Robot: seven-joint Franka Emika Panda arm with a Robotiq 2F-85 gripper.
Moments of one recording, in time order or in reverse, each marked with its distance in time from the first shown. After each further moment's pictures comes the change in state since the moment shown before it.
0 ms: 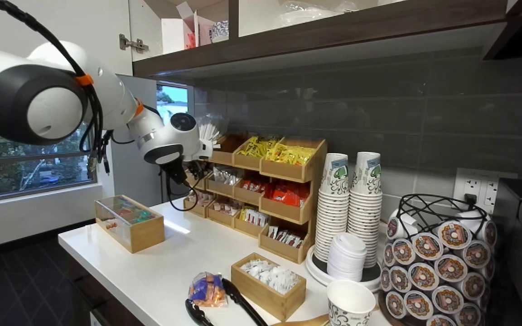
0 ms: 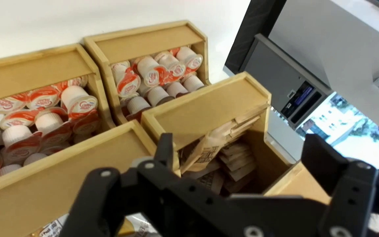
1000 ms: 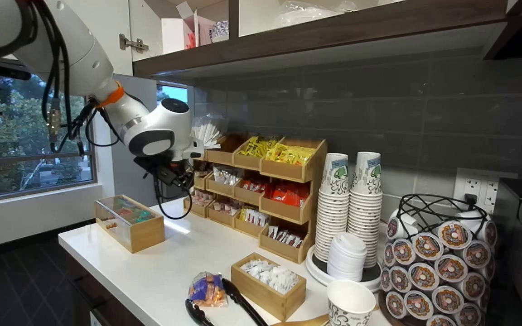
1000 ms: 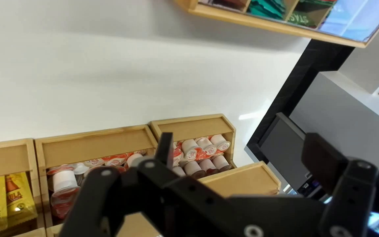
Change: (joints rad) arm -0.094 -0.331 -0.015 -0.457 -0.089 -0.145 -0.028
